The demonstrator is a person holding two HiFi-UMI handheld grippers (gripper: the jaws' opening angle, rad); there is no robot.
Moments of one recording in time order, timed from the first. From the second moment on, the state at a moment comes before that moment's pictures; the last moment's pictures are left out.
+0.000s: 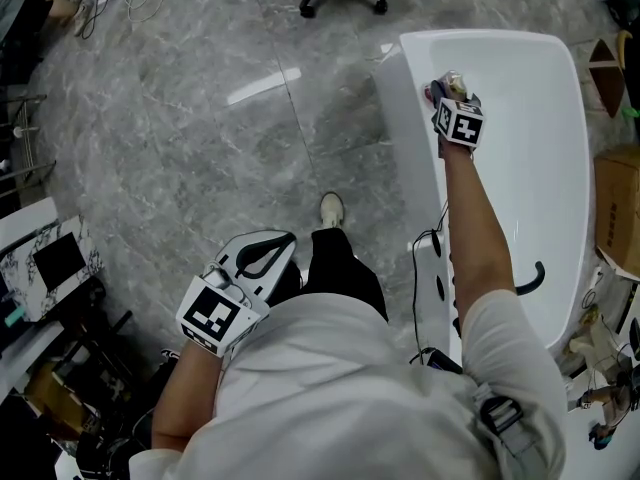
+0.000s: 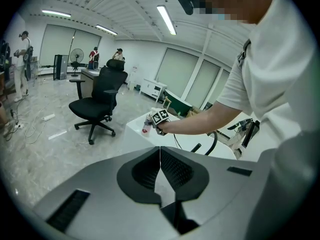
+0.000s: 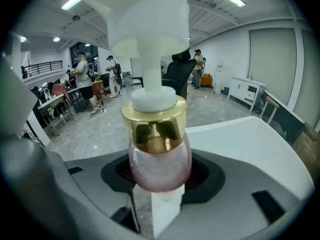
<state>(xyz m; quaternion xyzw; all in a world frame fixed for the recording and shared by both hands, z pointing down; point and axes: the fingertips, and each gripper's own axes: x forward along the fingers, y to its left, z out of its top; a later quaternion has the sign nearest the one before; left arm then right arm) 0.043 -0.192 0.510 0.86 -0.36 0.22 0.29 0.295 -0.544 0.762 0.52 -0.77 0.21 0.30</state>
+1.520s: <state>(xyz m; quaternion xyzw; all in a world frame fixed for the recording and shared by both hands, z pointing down) 0.038 -0.169 0.495 0.88 -0.34 0.20 0.26 0.307 -0.496 0.741 0.55 -0.75 0.22 0.29</state>
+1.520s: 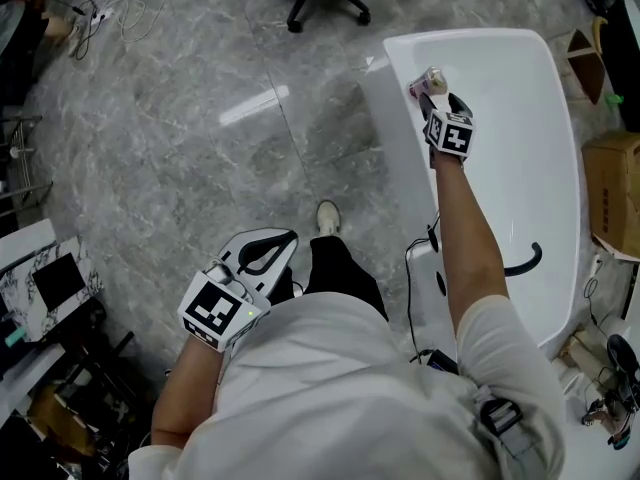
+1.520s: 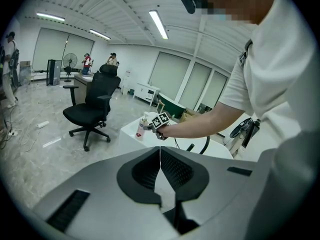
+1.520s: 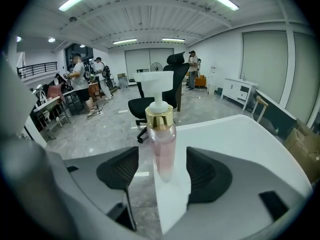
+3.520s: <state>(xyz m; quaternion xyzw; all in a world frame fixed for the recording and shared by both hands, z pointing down) -0.066 -0.001 0.441 0.94 -0.26 0.13 0.18 0.064 -0.063 0.501 0.41 -0.88 0.16 0.19</state>
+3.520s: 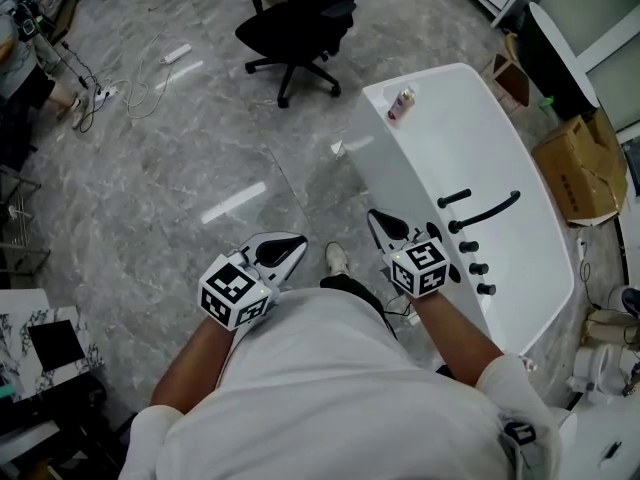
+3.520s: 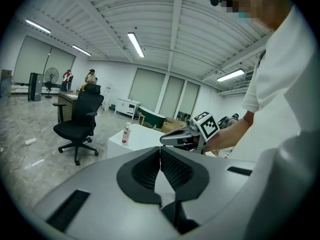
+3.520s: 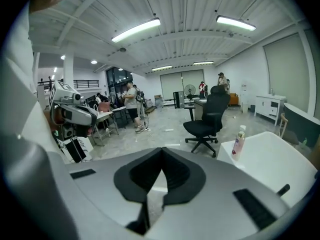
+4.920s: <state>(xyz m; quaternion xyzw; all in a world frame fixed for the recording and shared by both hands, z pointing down) -0.104 0.050 0.456 0.94 -0.27 0.12 0.19 -0.001 0.013 0.479 0.35 -0.91 0.10 0.21</state>
